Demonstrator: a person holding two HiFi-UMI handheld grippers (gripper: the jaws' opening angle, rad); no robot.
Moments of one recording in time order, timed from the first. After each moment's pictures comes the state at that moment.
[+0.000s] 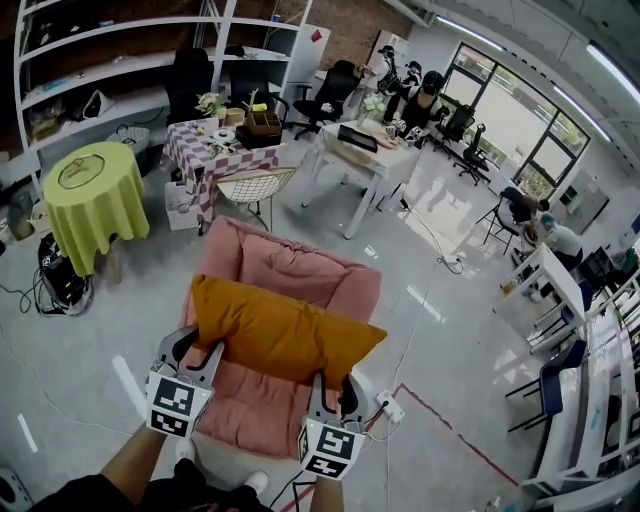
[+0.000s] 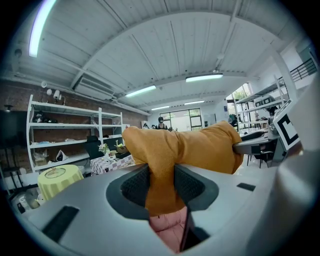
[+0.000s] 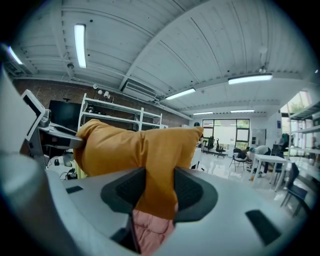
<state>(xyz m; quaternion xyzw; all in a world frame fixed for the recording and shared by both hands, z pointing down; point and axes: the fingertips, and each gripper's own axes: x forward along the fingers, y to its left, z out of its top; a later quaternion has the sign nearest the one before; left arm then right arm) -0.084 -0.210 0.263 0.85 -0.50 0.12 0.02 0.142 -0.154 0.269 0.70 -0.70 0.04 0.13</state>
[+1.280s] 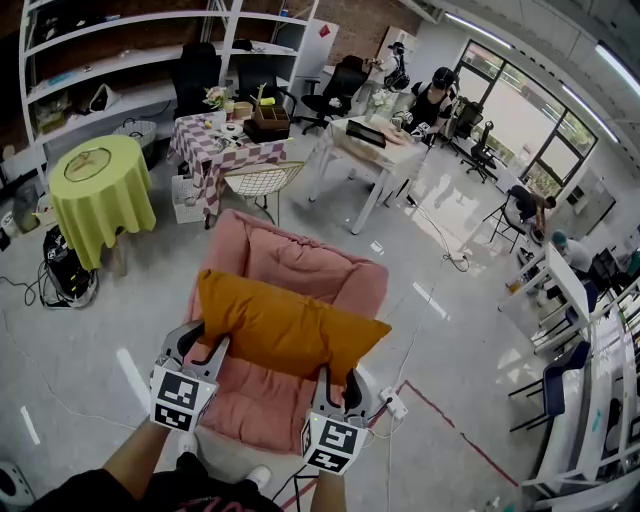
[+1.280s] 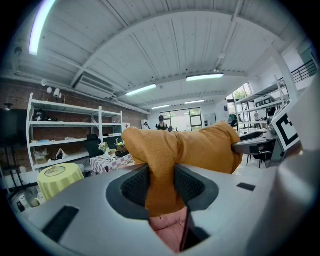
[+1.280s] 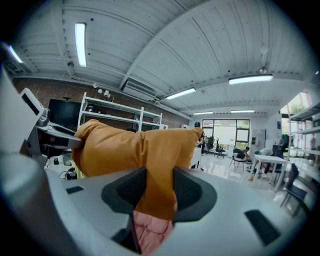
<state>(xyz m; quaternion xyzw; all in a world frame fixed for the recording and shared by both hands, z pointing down) -0.087 -0.214 0.271 0.85 -0.51 0.13 0.03 0.140 -0.162 0.274 0.71 -0.70 0.04 0.13</state>
